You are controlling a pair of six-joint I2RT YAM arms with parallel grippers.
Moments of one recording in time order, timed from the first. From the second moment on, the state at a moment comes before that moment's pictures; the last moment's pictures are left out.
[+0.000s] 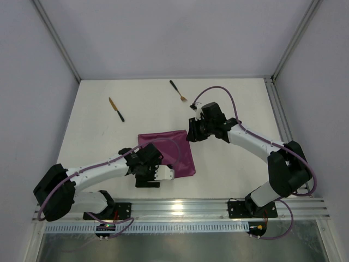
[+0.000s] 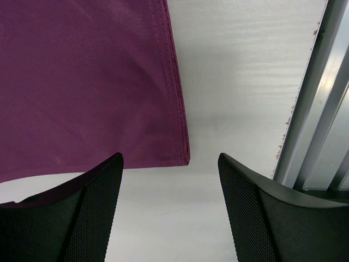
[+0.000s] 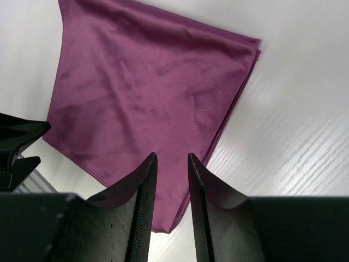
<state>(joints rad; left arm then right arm) -0.87 1.27 0.72 -0.76 0.12 0.72 0.54 1.53 1.02 -0.29 -0.31 0.27</state>
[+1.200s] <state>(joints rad) -0.84 1.24 0.69 -0.62 0.02 0.71 0.73 1.19 0.80 -0.13 -0.29 0.07</state>
